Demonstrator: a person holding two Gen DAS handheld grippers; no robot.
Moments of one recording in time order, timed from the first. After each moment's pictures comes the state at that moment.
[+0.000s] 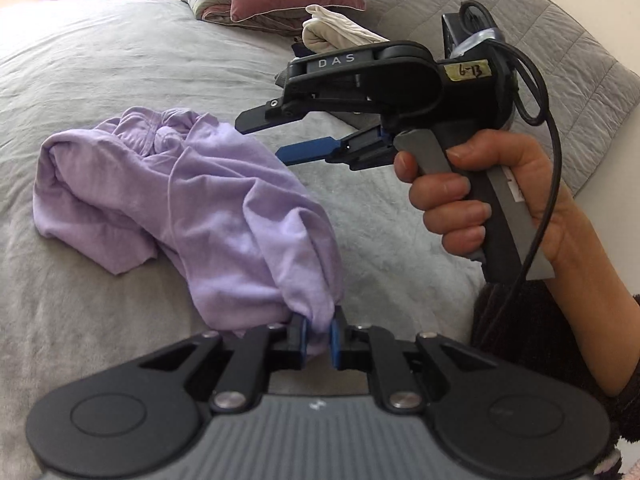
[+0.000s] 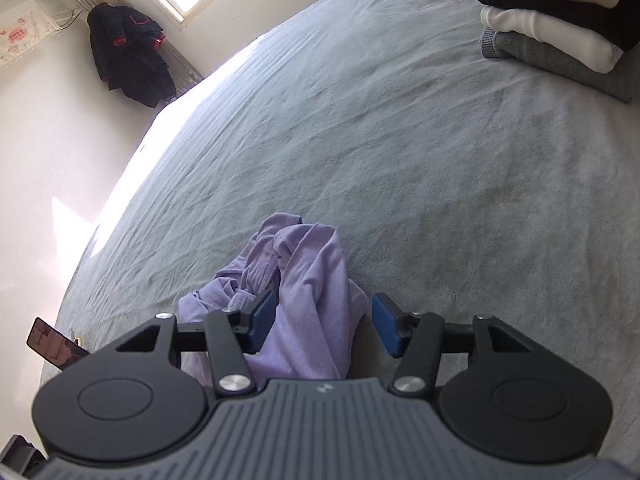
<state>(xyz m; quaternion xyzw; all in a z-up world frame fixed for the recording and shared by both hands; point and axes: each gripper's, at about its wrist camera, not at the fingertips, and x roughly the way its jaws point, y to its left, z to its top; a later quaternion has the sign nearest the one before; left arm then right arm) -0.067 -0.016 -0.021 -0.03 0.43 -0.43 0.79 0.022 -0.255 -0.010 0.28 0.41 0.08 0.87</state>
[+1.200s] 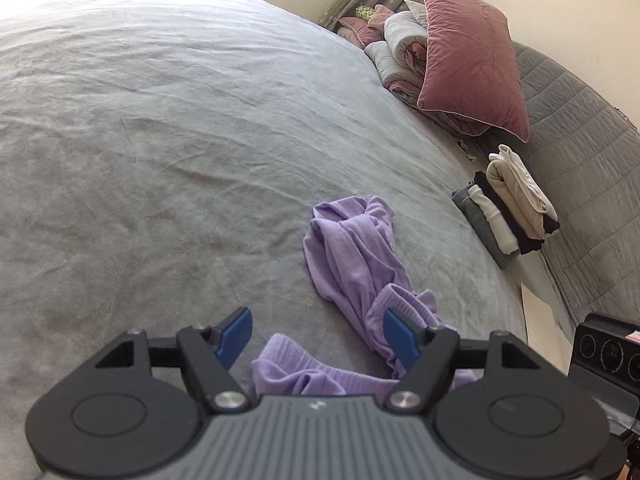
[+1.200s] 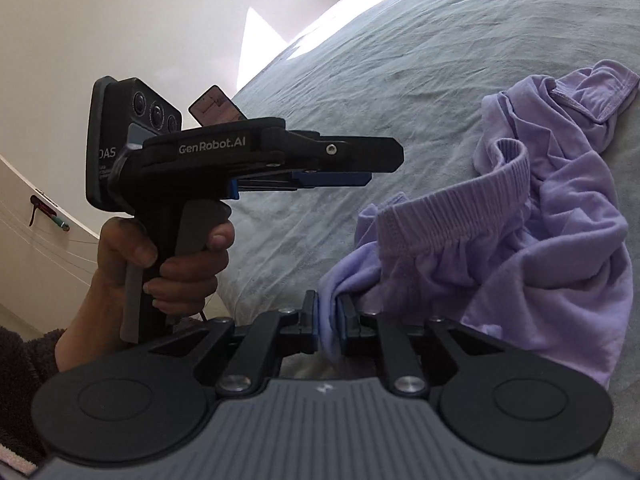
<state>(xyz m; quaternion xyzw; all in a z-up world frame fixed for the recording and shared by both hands) -0.003 0.122 -0.007 -0.18 0.43 -0.22 0.85 -0.044 -0.116 -0.006 0.13 0.46 0.43 0.76</state>
